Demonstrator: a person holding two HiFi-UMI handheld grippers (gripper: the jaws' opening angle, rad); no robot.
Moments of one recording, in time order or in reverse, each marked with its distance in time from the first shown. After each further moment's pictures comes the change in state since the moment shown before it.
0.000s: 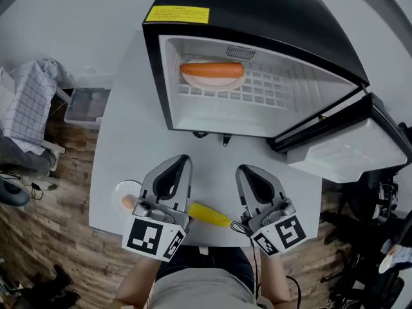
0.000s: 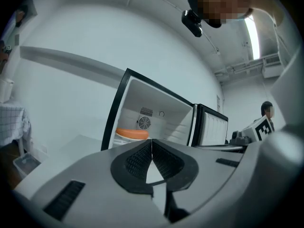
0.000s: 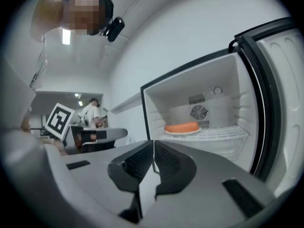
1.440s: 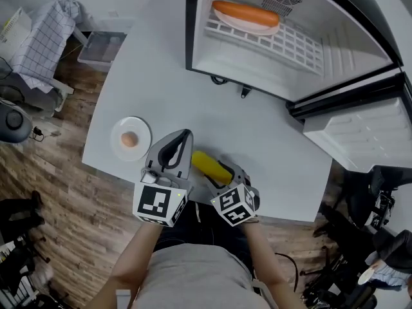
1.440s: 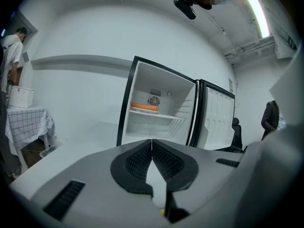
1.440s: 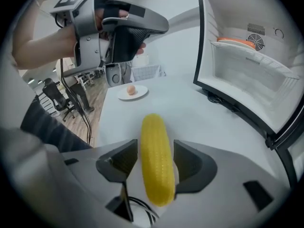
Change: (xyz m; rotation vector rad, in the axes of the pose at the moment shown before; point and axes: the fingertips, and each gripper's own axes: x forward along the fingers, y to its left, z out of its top) left arm -0.064 -0.008 -0.107 0.039 0.112 0.189; right arm -0.055 0.080 -0.283 -0.308 0.799 0.282
